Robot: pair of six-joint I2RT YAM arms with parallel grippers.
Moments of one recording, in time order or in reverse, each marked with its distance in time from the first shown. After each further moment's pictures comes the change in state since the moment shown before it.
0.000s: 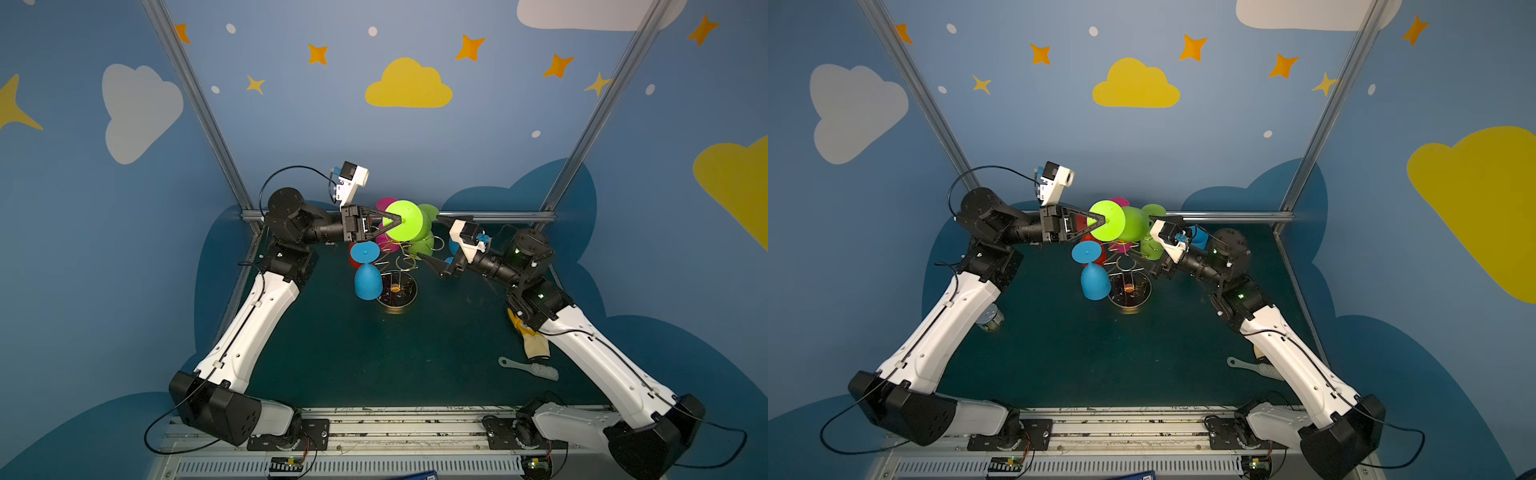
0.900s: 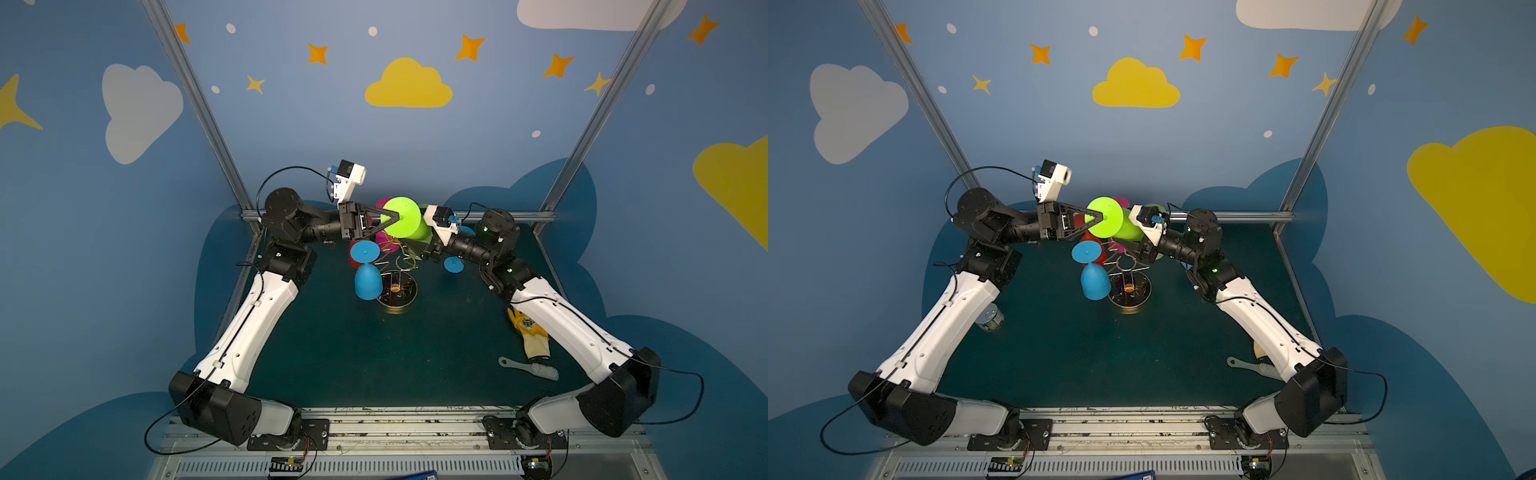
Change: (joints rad) left arm 0.007 0.000 -0.002 0.035 -0.010 -0.072; right arm 0.023 0.218 0.150 0.022 -0.043 0.008
